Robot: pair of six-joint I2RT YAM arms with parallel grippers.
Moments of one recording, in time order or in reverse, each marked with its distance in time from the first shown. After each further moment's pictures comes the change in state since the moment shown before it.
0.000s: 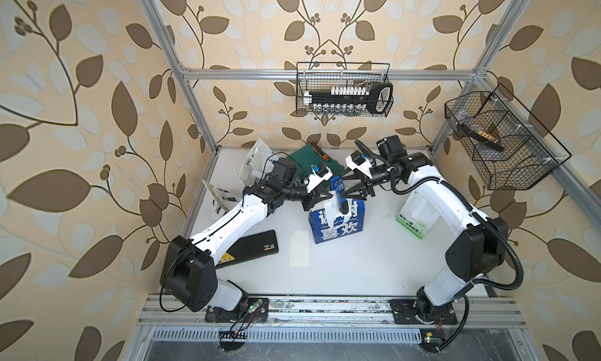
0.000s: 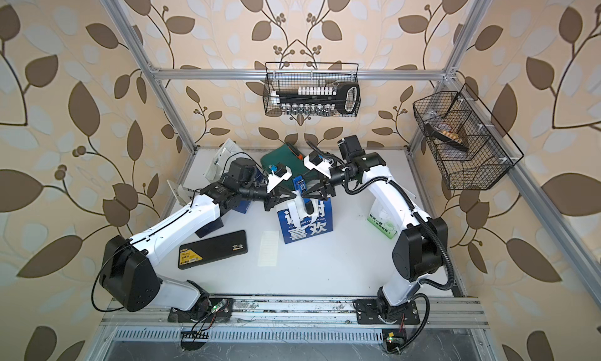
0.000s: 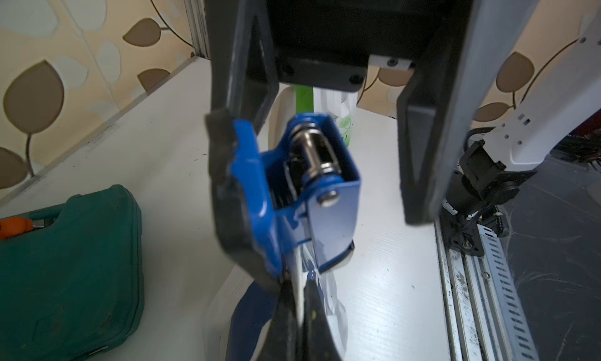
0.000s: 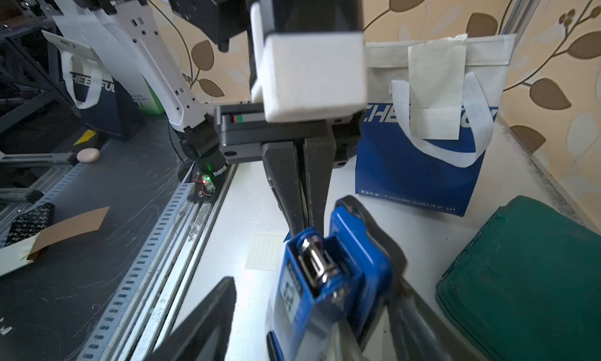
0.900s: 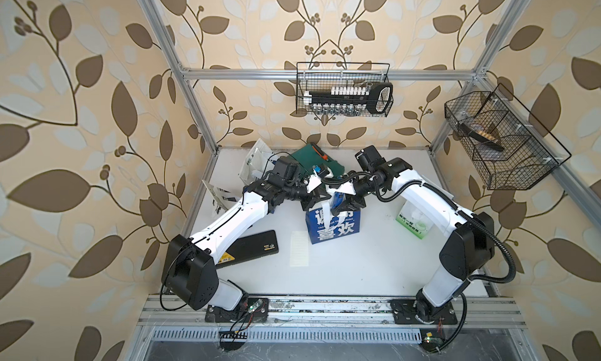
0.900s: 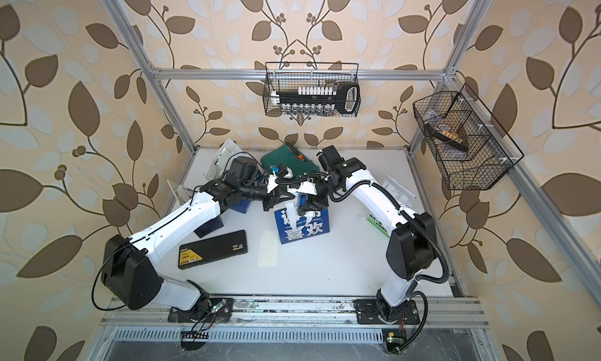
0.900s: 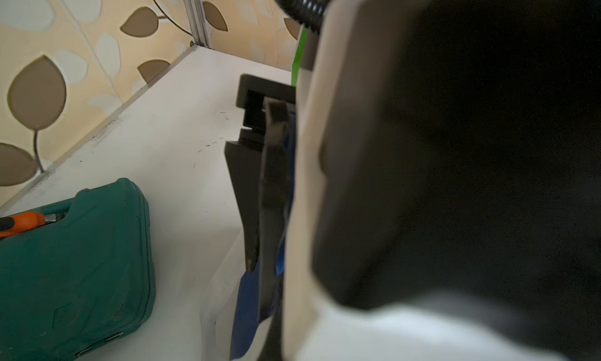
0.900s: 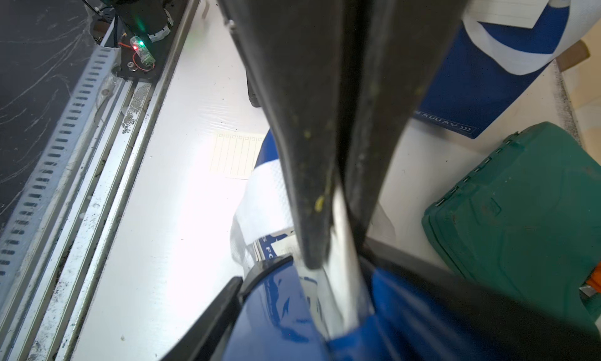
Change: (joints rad) left arm -0.004 0.014 0.043 -0.104 -0.034 0.074; right arm 0.134 0.038 -0.015 -0.074 0.418 -0.151
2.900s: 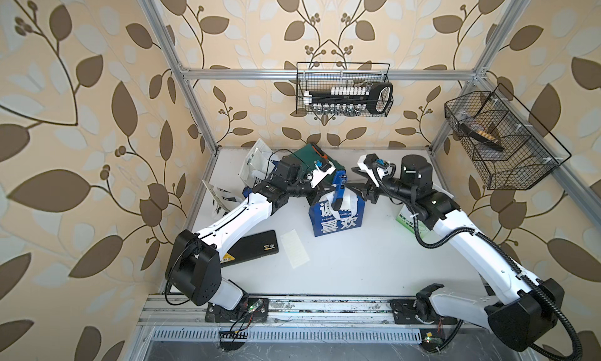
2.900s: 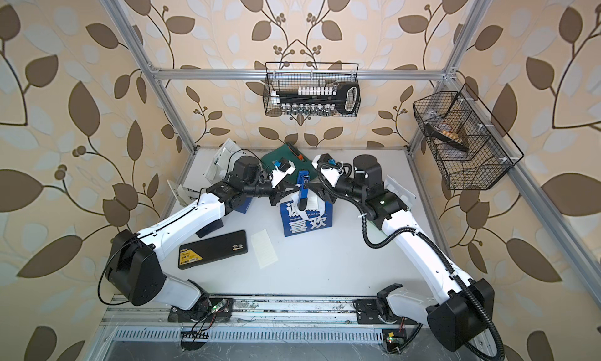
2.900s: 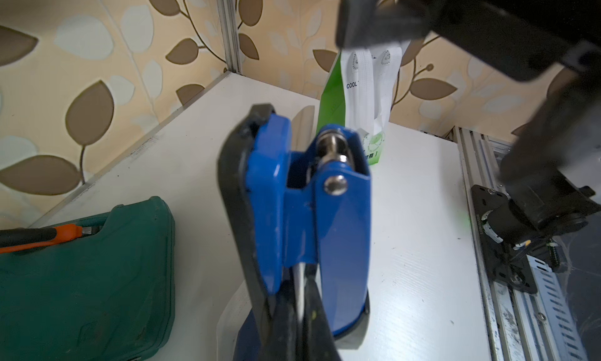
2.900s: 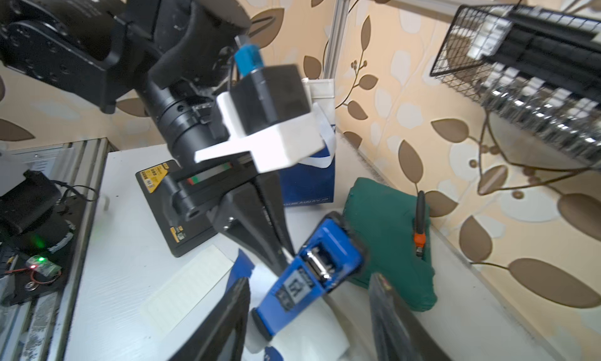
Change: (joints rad) left arm -0.016 0.033 -0.039 0.243 -0.075 -0.142; right arm -0.015 -0.524 -0.484 0.772 0.149 0.749
